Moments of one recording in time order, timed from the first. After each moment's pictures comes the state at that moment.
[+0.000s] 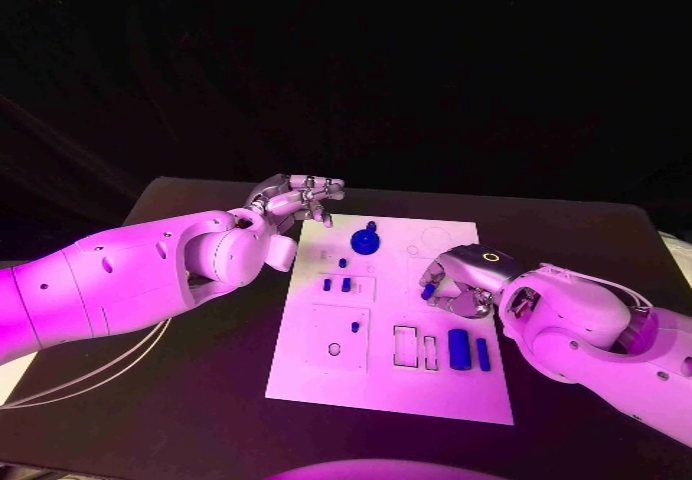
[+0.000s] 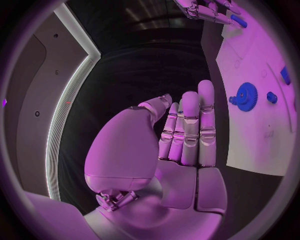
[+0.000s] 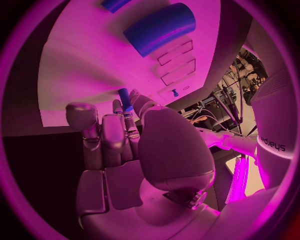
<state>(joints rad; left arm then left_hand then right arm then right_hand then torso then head) 1.21 -0.84 -0.03 1.47 0.01 -0.27 0.30 1.36 -0.14 0.48 0.07 0.11 1.02 0.19 0.11 0.07 1.06 0.11 0.28 0.08 1.23 0.02 0.96 0.53 0.17 1.22 0.11 0.61 0.75 0.98 -0.89 0.14 1.77 -1.83 -0.12 -0.29 1.42 -0.09 0.31 0.10 0.05 1.05 0.14 0.07 0.07 1.04 0.08 0.19 0.06 1.46 -0.01 1.17 1.06 0.13 1.35 0.09 1.08 0.76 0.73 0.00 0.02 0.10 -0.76</state>
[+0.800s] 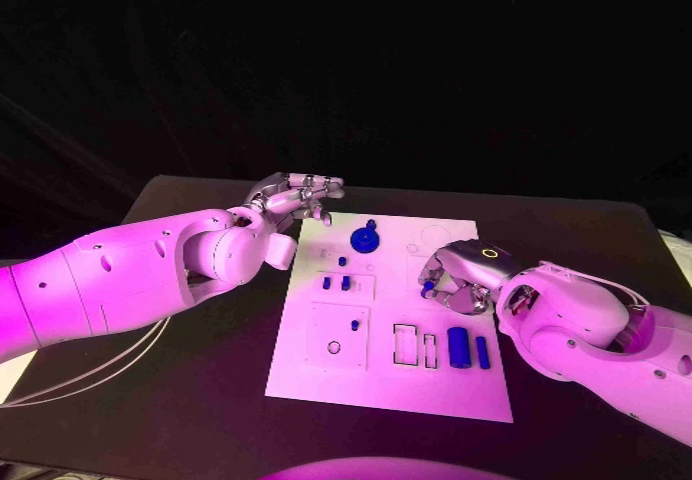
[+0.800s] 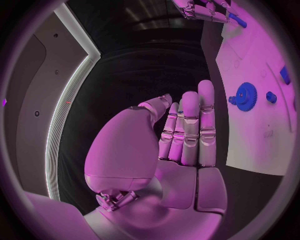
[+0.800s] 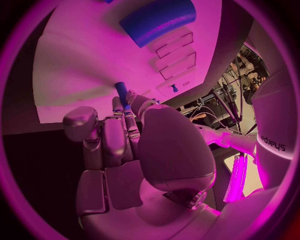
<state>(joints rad) 1.21 -0.84 -0.03 1.47 0.01 -0.27 0.30 1.36 -0.14 0.48 0.07 0.11 1.02 0.19 0.11 0.07 1.06 0.11 0.28 0.08 1.23 0.02 0.96 0.53 0.17 1.22 0.11 0.61 0.75 0.98 -0.89 0.14 1.77 -1.83 -0.17 -0.29 1.44 -0.08 0.46 0.06 0.04 1.15 0.12 0.11 0.09 1.17 0.08 0.18 0.07 1.47 -0.03 1.23 1.12 0.13 1.38 0.08 1.14 0.84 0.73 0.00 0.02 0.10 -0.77</state>
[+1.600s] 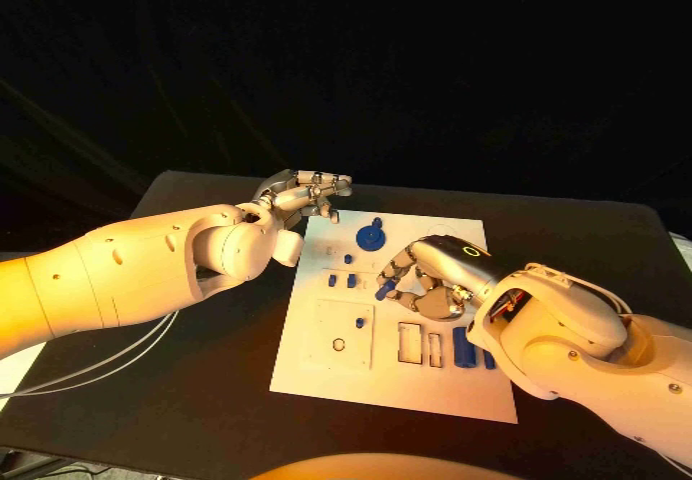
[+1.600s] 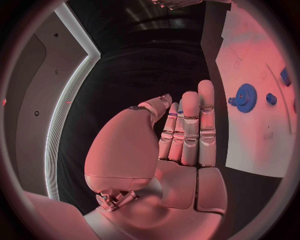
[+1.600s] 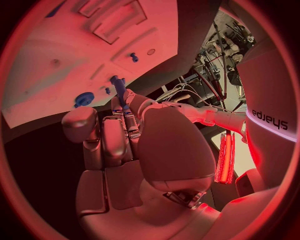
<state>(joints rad) 1.21 -0.83 -0.03 1.47 0.01 -0.26 0.30 1.36 -0.14 0.48 0.07 0.11 1.02 0.19 0.11 0.07 1.06 0.11 0.28 0.08 1.23 0.02 0.96 0.53 0.17 1.22 0.11 0.61 0.75 0.97 -0.83 0.16 1.91 -1.68 -0.25 -0.25 1.44 -0.08 0.49 0.04 0.05 1.15 0.12 0.11 0.11 1.17 0.09 0.15 0.07 1.47 -0.03 1.23 1.12 0.13 1.38 0.08 1.14 0.84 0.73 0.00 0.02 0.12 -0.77</state>
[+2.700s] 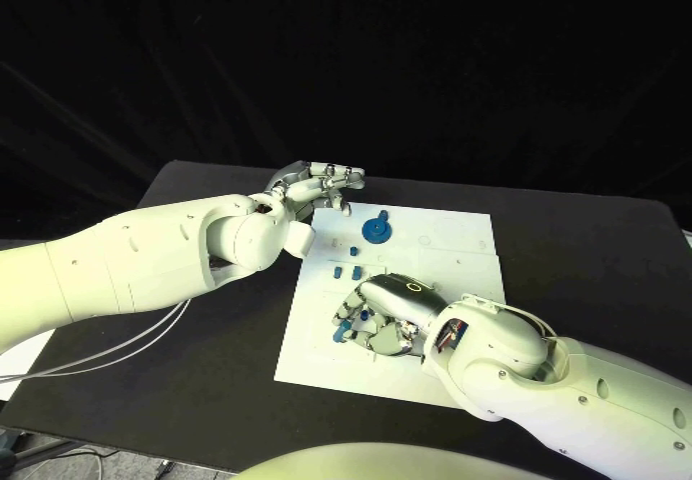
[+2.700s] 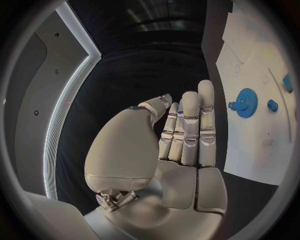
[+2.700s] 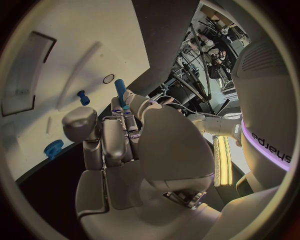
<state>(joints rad) 1.21 -0.81 -0.03 1.45 0.01 -0.25 0.29 1.36 -0.14 0.48 0.07 0.11 1.02 0.19 0.11 0.07 1.06 0.11 0.28 0.08 1.23 0.02 0.96 0.53 0.17 1.22 0.11 0.61 0.75 0.88 -0.65 0.11 1.80 -1.68 -0.20 -0.17 1.44 -0.08 0.49 0.03 0.06 1.15 0.13 0.09 0.11 1.17 0.09 0.13 0.07 1.47 -0.03 1.23 1.11 0.13 1.38 0.08 1.14 0.84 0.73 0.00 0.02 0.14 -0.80</state>
